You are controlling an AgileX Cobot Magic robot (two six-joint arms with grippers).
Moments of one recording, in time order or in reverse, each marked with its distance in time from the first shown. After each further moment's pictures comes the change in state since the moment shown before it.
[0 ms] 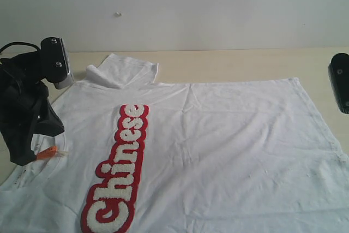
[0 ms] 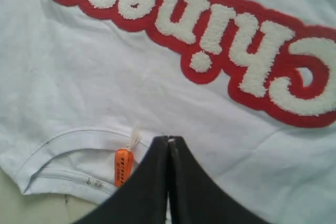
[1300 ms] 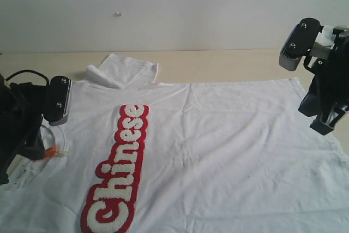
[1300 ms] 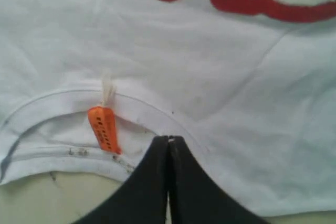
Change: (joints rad) left arm 0.039 0.151 -0.010 0.177 0.070 0.147; right arm 0.192 0.036 -0.252 1.912 0.752 -0.848
